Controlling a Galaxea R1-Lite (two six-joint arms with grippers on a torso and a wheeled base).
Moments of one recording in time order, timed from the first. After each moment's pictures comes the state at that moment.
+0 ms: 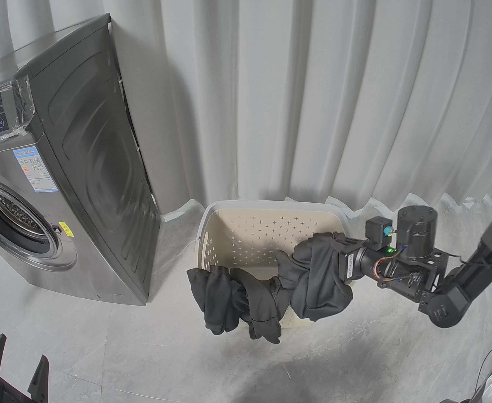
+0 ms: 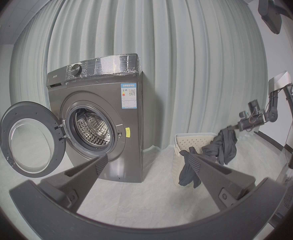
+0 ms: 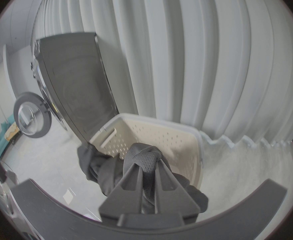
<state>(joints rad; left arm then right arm) 0.00 0.02 -0.02 0.00 0.00 -0.01 0.50 1.95 -0.59 -1.07 -0.08 0.04</state>
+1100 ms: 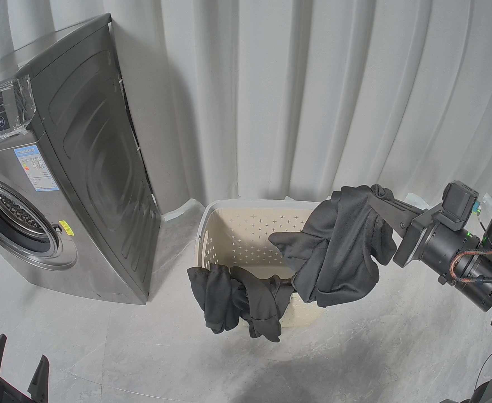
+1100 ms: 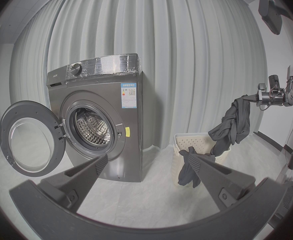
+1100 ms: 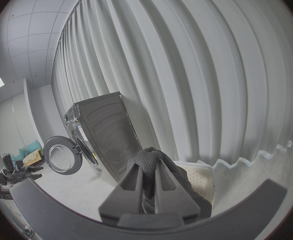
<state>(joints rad) 0.00 0.02 -0.02 0.00 0.00 -0.01 0.64 1.46 -0.44 -1.08 -0.09 0.17</state>
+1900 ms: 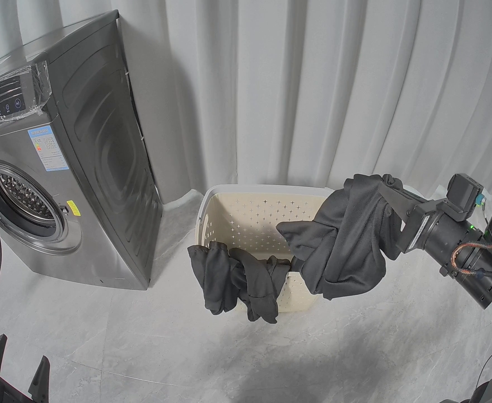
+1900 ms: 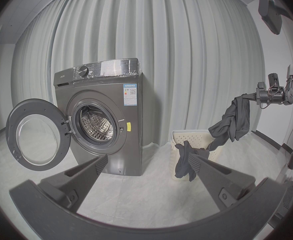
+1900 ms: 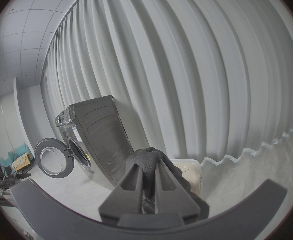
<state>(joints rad) 0.00 0.02 -0.02 0.00 0.00 -0.01 0.65 1.45 -0.47 -1.06 -0.23 0.16</state>
